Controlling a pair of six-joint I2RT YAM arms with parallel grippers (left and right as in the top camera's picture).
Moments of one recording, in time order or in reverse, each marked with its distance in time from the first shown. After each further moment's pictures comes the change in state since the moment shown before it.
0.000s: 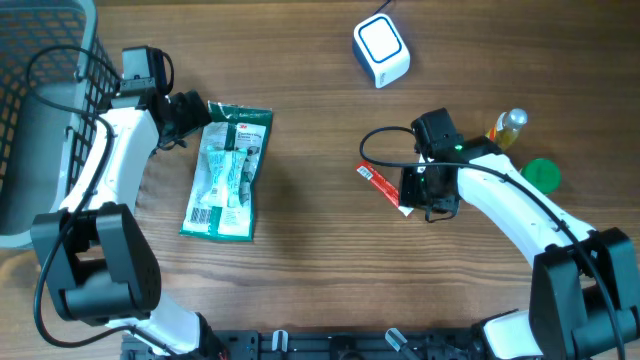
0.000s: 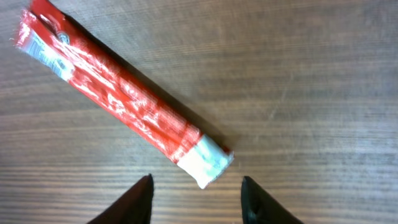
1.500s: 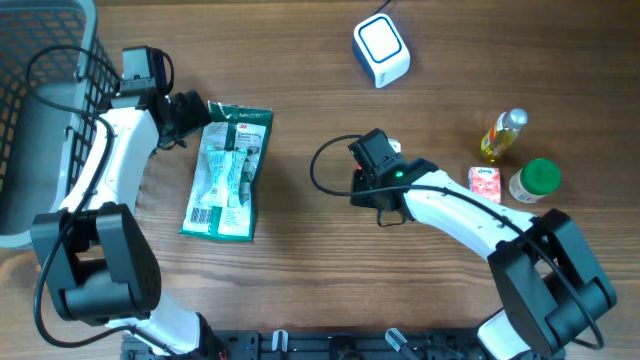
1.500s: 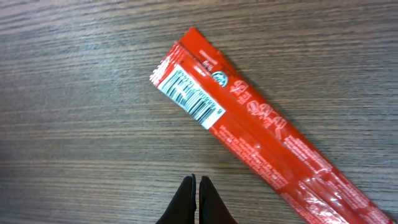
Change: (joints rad) left arm 0.000 0.000 0.000 0.000 0.000 0.000; right arm 0.278 0.097 -0.037 0.340 0.154 0.227
